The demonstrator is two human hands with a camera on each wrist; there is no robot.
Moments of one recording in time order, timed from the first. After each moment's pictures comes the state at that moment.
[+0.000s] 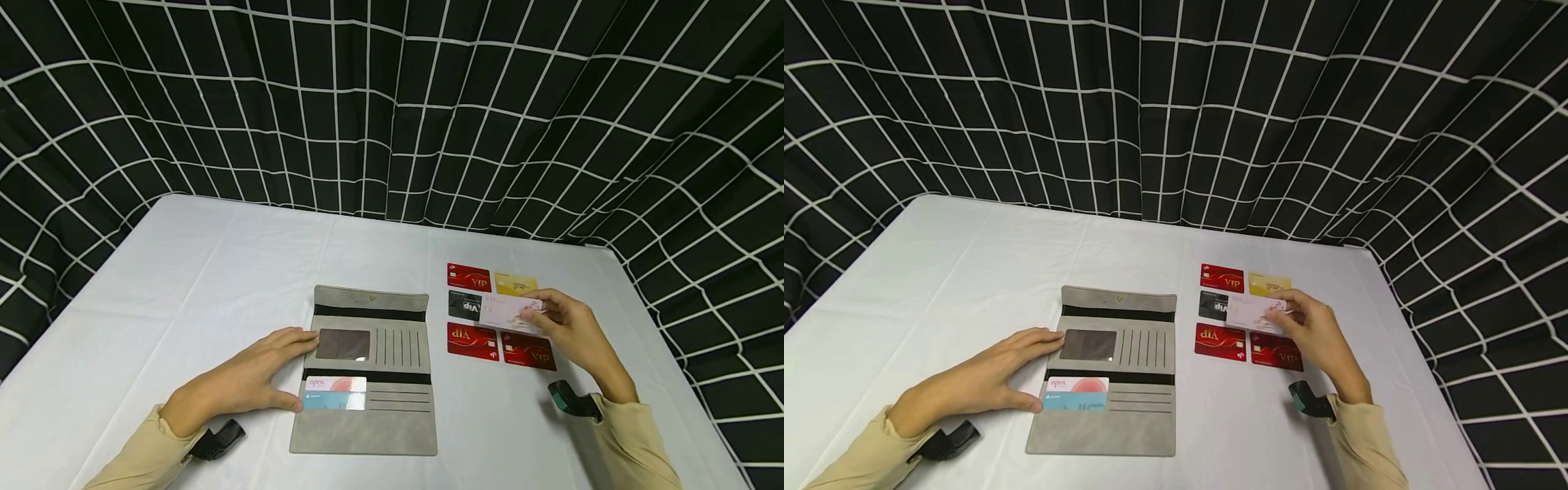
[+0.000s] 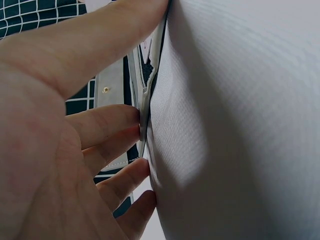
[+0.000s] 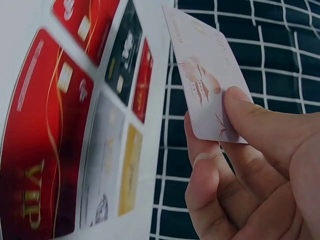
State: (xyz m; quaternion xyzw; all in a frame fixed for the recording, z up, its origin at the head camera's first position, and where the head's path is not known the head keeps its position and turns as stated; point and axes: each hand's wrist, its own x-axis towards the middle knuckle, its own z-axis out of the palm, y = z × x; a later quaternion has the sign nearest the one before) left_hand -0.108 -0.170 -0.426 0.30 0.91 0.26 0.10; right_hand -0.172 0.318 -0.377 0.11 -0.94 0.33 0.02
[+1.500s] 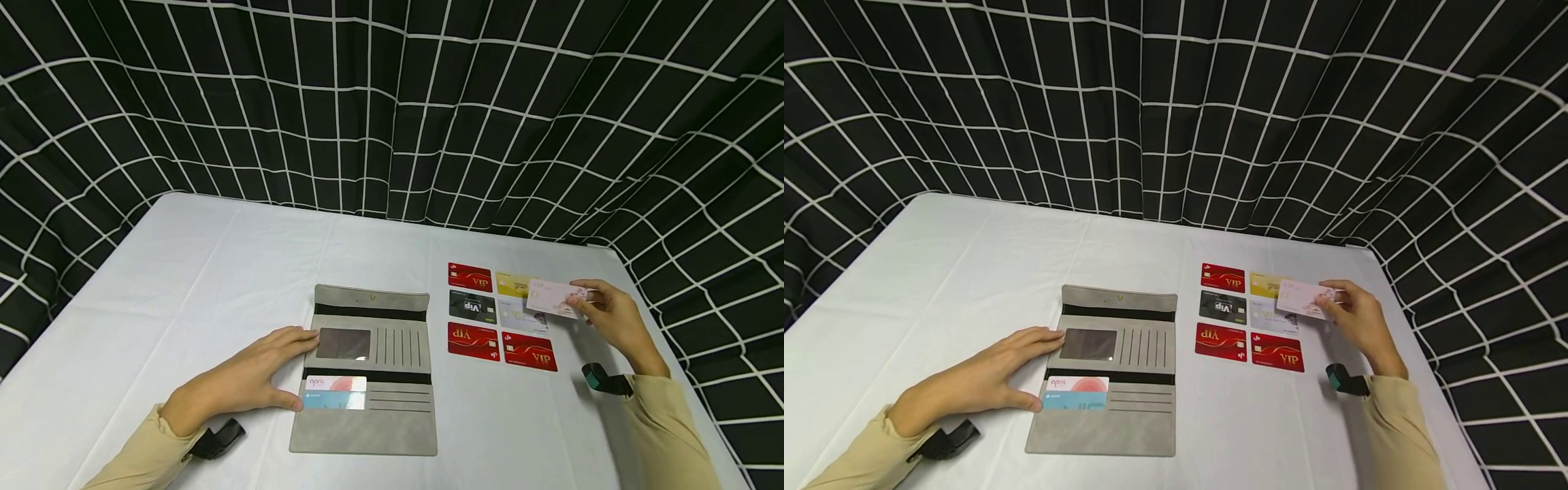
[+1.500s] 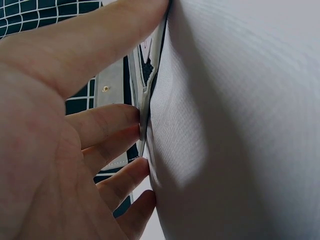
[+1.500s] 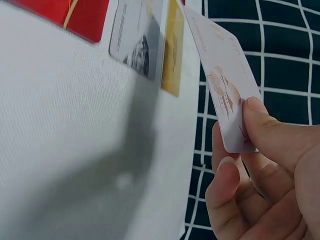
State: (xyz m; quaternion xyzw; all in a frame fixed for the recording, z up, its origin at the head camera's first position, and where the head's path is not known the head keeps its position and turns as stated) left_hand -0.108 -0.170 -0.427 0.30 0.91 0.26 0.10; right_hand -0.202 0.393 -0.388 0.04 -0.96 0.28 0.04
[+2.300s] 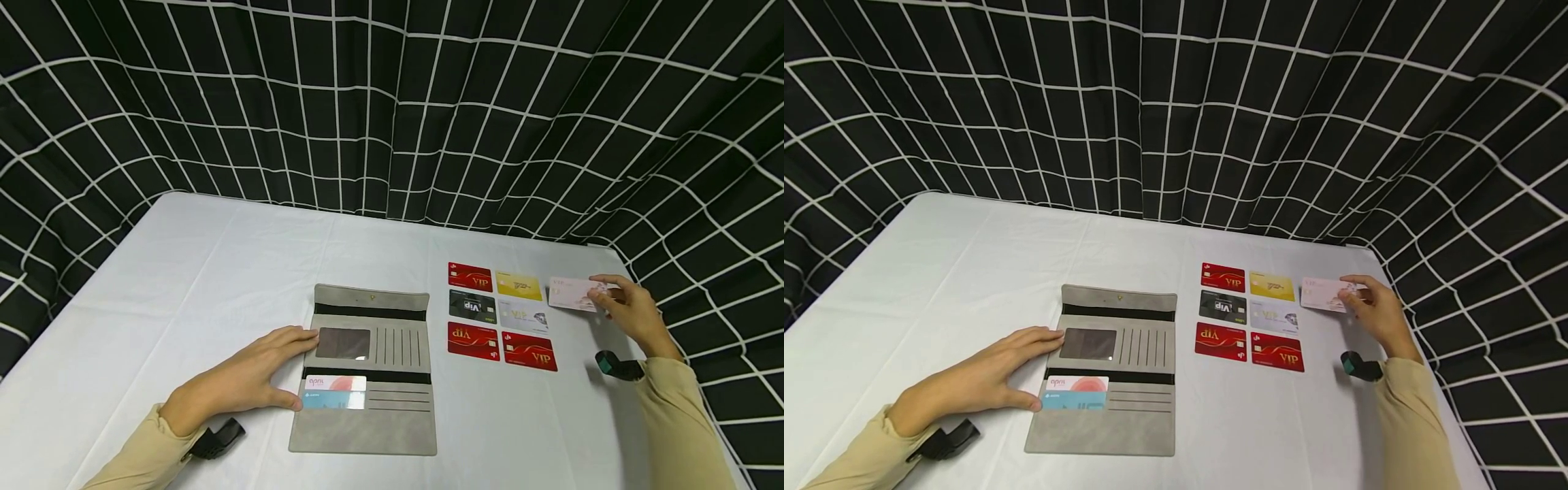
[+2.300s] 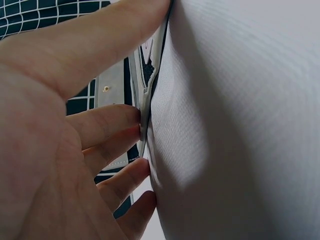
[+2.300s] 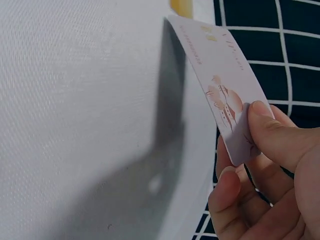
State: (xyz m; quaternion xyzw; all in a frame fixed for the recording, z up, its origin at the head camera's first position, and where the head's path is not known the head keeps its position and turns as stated) left_hand -0.107 -0.169 -0.425 0.30 0.91 0.26 0.10; right_hand -0.221 0.435 -0.396 0.01 -0.95 0.30 0.03
